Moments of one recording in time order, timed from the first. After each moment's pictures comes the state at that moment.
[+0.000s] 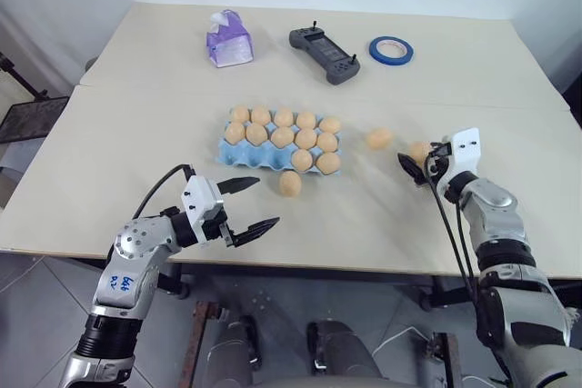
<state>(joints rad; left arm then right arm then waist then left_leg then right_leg) -0.19 0.49 0.00 -0.16 -0.37 0.11 -0.86 -0.73 -0.51 -0.20 0.95 0.14 -0.10 0.57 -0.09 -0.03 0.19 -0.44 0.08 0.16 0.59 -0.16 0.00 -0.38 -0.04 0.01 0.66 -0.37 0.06</state>
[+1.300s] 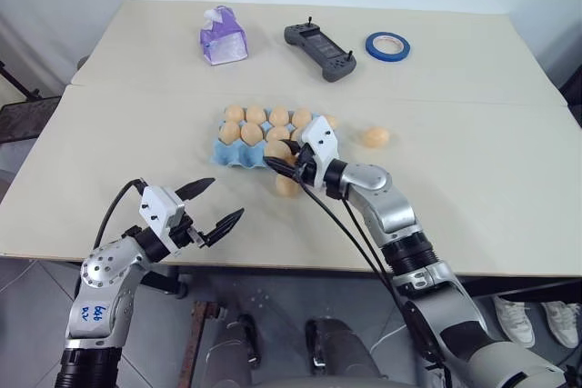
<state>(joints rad) -0.01 0.48 0.17 -0.20 -0.38 0.08 -0.71 -0.73 -0.13 0.20 0.35 0.16 0.19 0.69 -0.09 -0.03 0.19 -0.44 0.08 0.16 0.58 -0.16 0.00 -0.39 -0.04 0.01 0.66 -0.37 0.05</state>
